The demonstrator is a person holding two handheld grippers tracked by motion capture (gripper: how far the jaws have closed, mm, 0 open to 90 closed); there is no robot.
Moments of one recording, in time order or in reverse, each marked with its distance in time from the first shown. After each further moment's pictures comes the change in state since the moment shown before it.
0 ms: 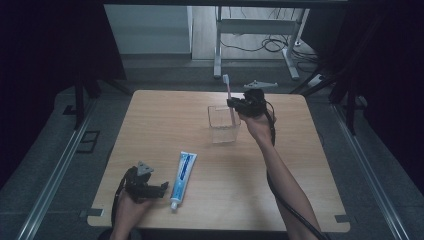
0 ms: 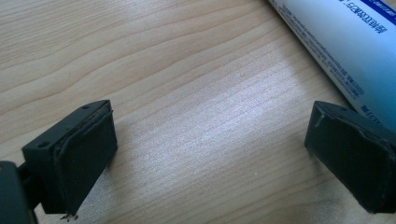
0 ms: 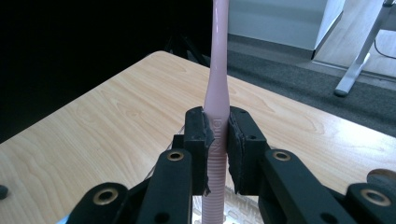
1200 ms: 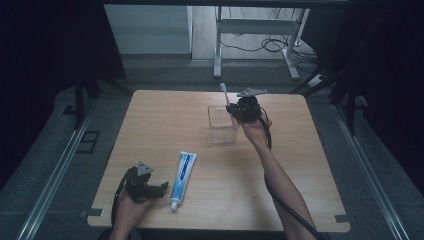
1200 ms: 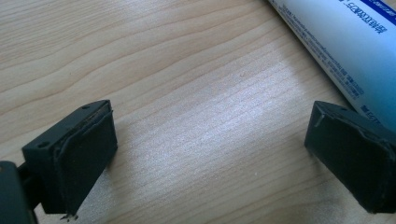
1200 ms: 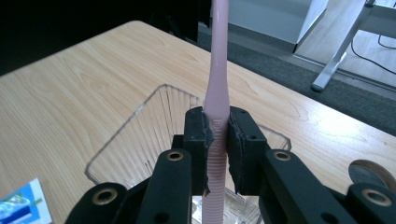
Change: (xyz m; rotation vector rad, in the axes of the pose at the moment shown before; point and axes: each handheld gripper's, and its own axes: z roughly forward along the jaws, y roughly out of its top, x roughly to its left) left arm 0.000 0.000 0.000 -0.001 -0.002 -0.001; right arm -0.007 -0.027 0.031 0.061 -0.077 -0.103
